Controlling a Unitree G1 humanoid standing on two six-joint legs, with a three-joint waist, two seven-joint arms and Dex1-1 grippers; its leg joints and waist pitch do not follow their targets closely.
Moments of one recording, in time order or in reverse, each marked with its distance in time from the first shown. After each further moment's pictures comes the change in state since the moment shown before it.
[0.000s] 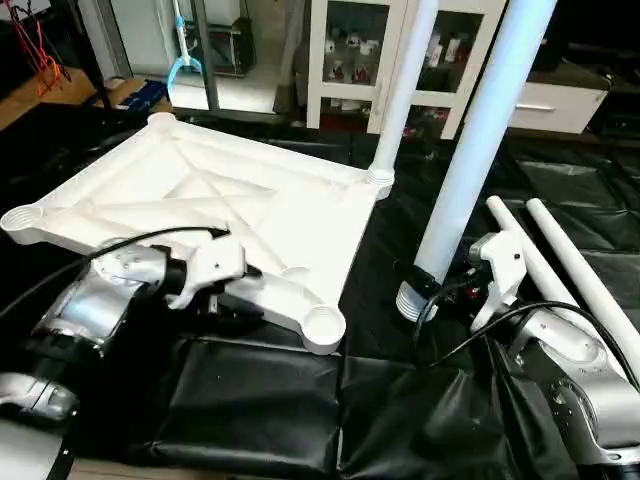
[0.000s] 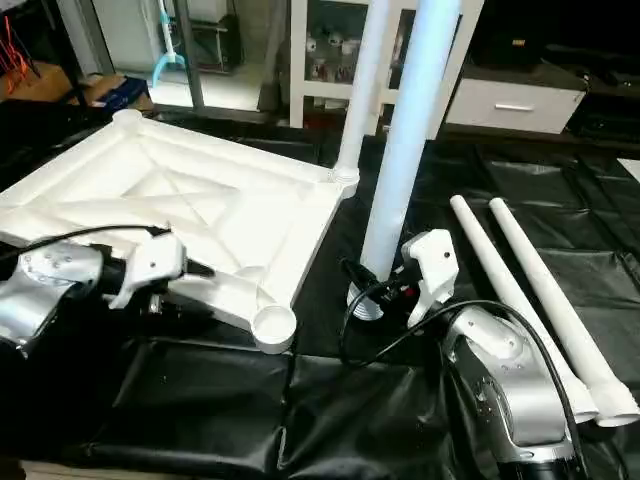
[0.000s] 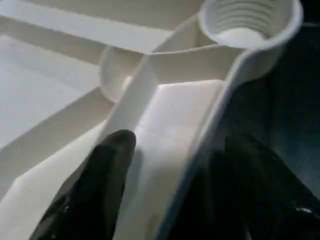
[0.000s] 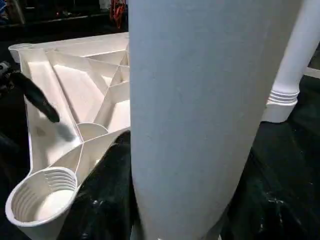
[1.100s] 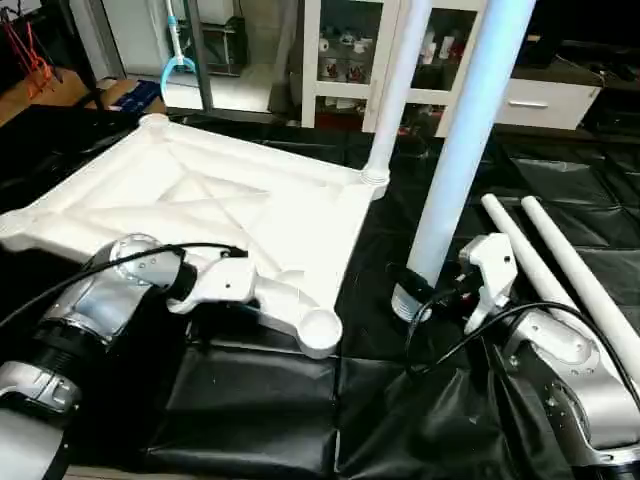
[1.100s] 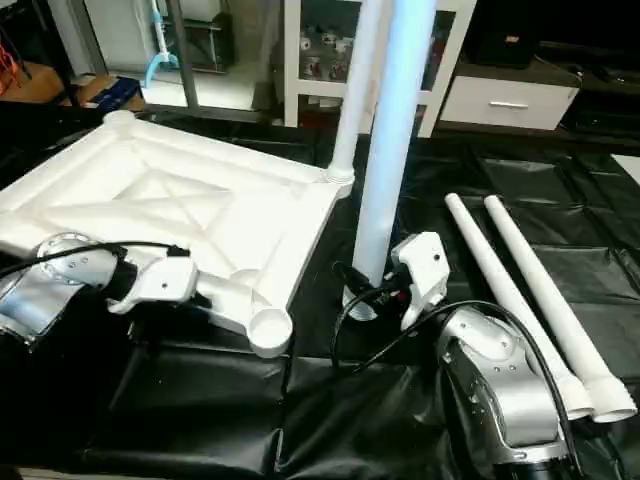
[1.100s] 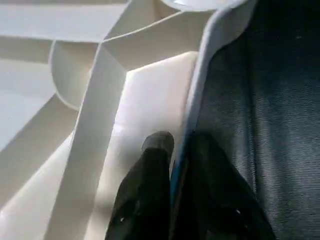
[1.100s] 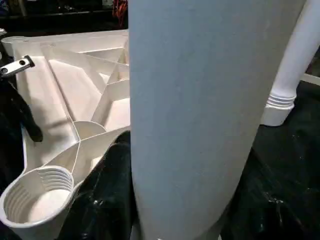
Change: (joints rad) left arm -0.007 0.023 -0.078 -0.058 0.136 -0.028 -0.047; right arm -0.001 -0.002 0.040 0.003 -0.037 -0.045 0.007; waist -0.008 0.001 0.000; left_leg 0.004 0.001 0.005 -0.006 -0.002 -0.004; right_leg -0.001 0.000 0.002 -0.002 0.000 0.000
